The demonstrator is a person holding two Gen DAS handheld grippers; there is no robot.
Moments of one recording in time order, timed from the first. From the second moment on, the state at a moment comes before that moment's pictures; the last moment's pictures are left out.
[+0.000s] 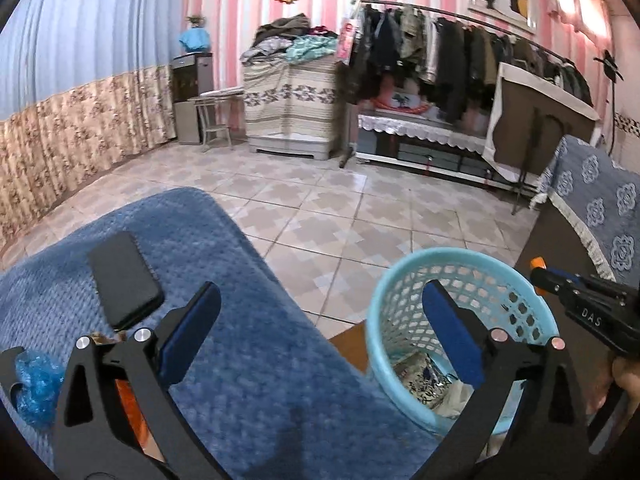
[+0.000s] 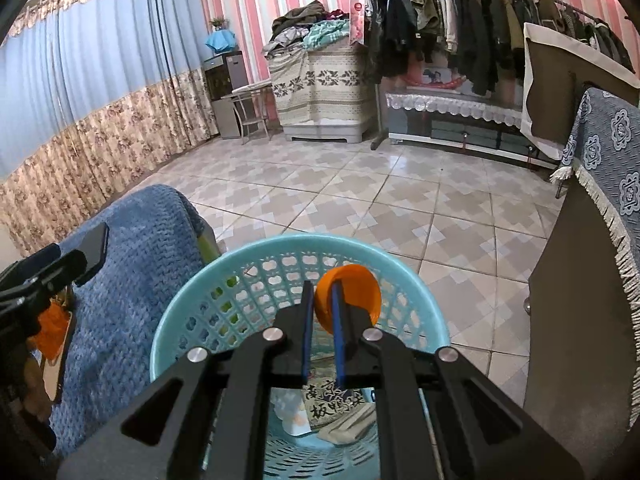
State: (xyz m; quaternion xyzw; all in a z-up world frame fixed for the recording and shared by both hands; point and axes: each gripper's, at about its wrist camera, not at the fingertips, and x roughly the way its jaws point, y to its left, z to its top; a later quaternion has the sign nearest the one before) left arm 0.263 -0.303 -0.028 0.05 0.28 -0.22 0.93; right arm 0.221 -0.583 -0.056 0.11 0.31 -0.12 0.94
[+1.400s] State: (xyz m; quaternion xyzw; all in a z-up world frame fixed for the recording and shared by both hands) left arm 0.235 -0.137 0.007 0.00 0.24 -0.11 0.96; right arm 0.251 -0.490 -0.030 0.06 0.29 -0.11 0.95
